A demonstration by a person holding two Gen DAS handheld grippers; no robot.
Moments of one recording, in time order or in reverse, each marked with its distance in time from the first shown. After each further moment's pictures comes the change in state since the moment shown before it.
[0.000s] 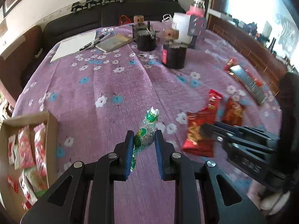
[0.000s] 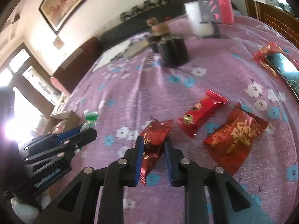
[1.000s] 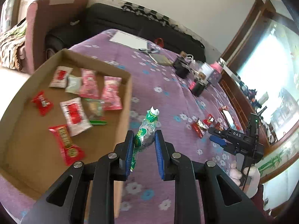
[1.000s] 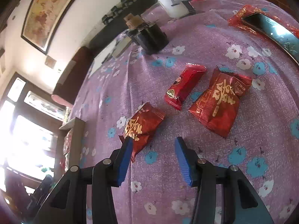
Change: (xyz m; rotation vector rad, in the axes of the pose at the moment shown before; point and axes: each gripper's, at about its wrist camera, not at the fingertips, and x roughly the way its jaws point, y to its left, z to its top) left arm -0.110 0.137 -0.119 -0.460 -0.192 -0.135; right arm -0.008 -0.026 -0.010 0.250 0.075 0.040
